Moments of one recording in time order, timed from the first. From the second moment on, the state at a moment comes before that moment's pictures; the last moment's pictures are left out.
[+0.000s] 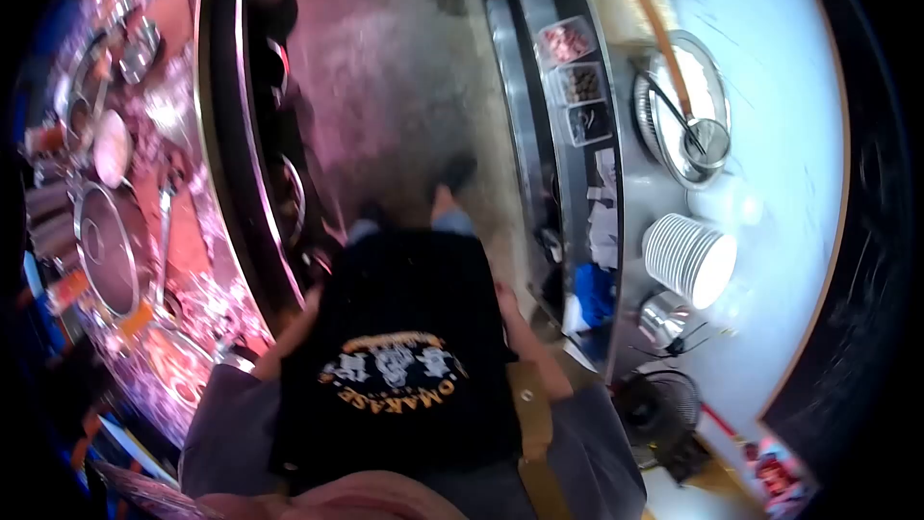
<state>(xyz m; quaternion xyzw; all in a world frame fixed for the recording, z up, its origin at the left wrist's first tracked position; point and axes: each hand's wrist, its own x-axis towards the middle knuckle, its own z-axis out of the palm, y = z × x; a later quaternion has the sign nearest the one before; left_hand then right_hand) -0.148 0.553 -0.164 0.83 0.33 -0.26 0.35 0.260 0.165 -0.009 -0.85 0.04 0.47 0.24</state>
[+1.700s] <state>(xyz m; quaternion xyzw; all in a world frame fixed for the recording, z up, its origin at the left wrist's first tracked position) 0.090 -0.627 -0.114 0.90 -0.29 -0.31 0.03 0.024 -1.196 0.177 -0.80 0.37 -0.06 0.47</state>
